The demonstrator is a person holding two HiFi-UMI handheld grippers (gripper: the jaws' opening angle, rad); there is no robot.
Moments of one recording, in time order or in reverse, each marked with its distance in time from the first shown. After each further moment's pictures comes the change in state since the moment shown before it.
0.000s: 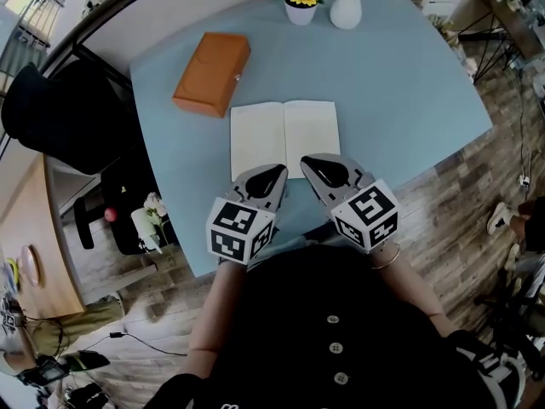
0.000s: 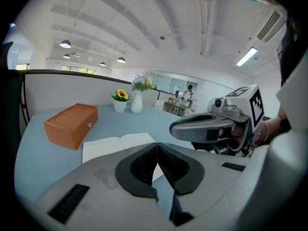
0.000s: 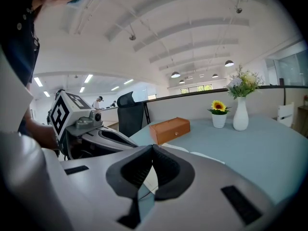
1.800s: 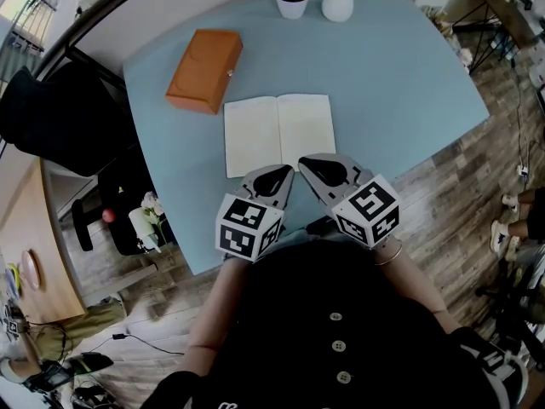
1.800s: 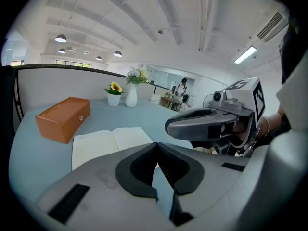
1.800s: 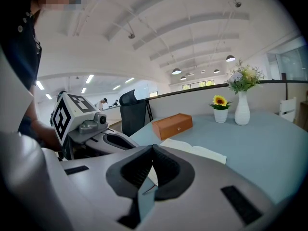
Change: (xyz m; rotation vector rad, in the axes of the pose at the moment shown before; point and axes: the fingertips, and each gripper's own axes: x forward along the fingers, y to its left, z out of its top) left arm 0.013 -0.020 -0.017 0.001 0.063 -0.045; right arm -0.007 0.008 -0.012 0.026 0.033 0.035
